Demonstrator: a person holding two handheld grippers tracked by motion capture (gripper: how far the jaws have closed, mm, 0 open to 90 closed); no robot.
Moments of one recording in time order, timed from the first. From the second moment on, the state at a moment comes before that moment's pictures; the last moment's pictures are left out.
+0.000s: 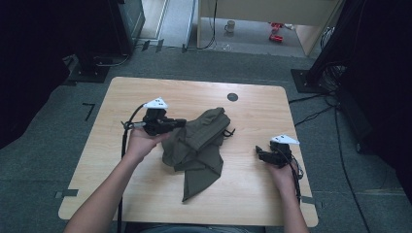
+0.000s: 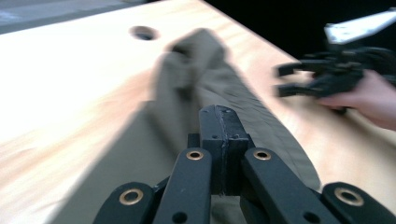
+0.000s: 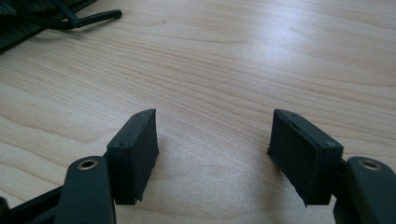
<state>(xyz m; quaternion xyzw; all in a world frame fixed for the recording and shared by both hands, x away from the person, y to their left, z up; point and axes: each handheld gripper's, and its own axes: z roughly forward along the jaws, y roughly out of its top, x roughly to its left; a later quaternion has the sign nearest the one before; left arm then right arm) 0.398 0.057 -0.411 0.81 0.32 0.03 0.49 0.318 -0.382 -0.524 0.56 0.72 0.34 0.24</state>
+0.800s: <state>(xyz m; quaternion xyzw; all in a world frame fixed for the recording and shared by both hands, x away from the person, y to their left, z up) 0.360 0.030 -0.429 0.86 0.26 0.00 0.45 0.318 -0.382 -0.524 0.56 0.72 0.34 0.24</state>
